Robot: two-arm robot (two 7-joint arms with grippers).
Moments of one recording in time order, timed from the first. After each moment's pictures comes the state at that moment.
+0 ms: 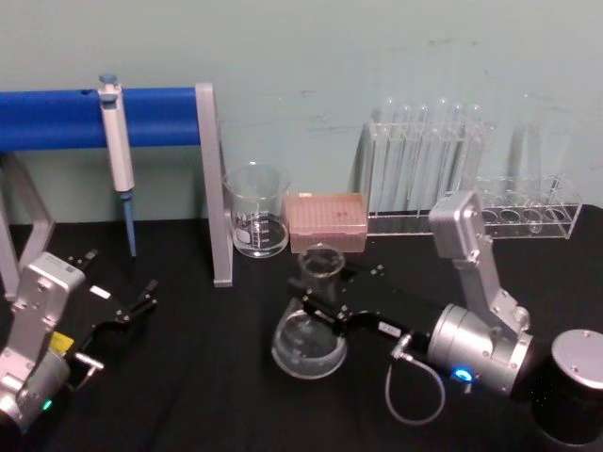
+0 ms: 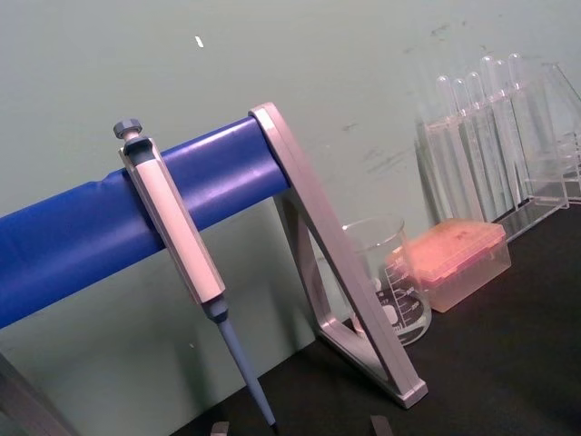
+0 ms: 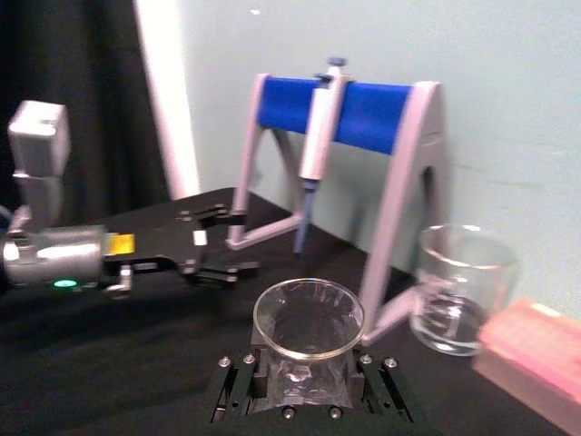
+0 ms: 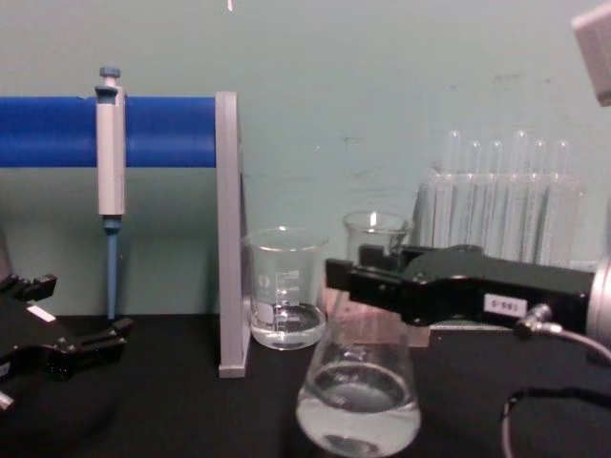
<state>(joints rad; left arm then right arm) -0.20 0.60 0.45 -1.41 -0.25 -0.12 0.03 0.30 0.42 -0.49 -1.54 0.47 0.09 0.51</state>
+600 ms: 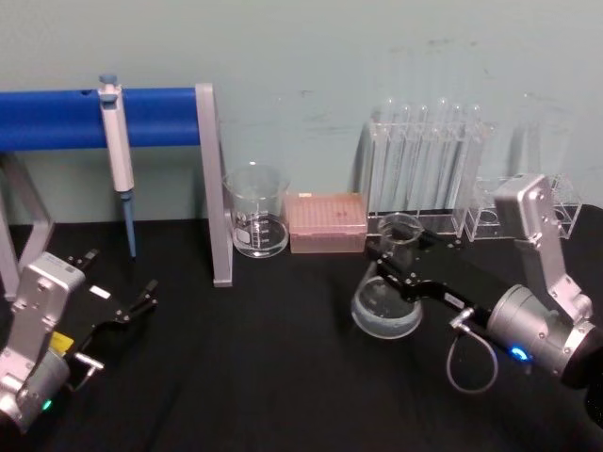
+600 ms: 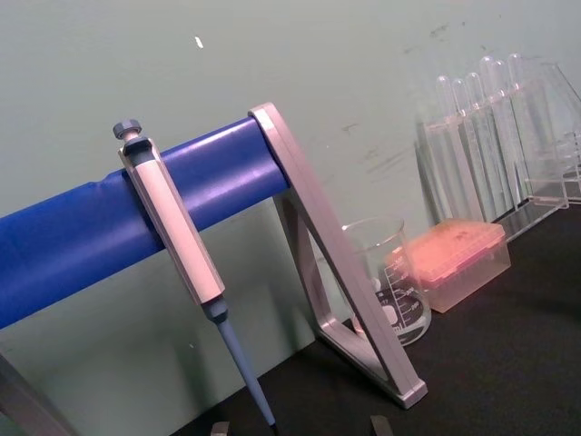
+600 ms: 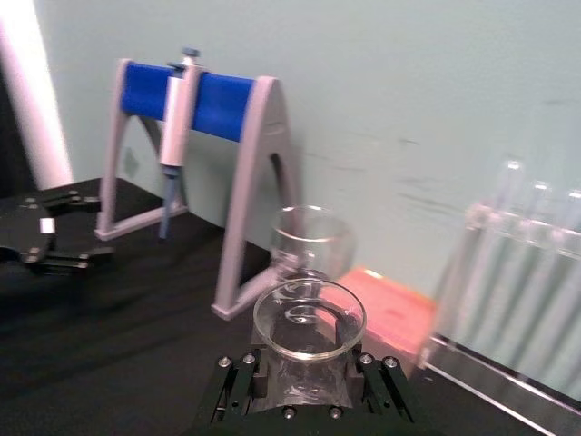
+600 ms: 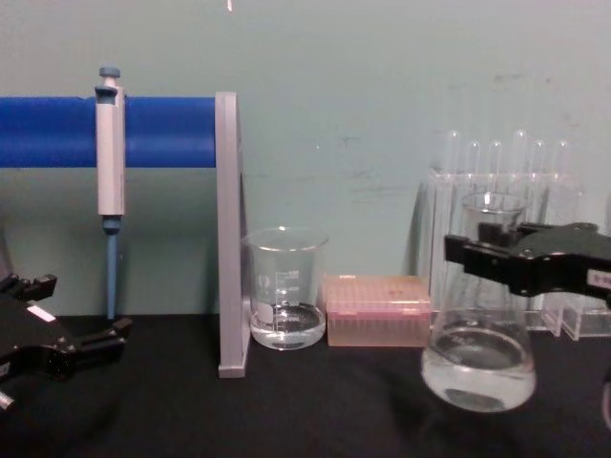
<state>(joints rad) -0.20 0.60 0.45 -1.41 -0.25 -0.12 0.03 0.25 0.46 -0.38 -1.56 0.41 0.09 0.36</state>
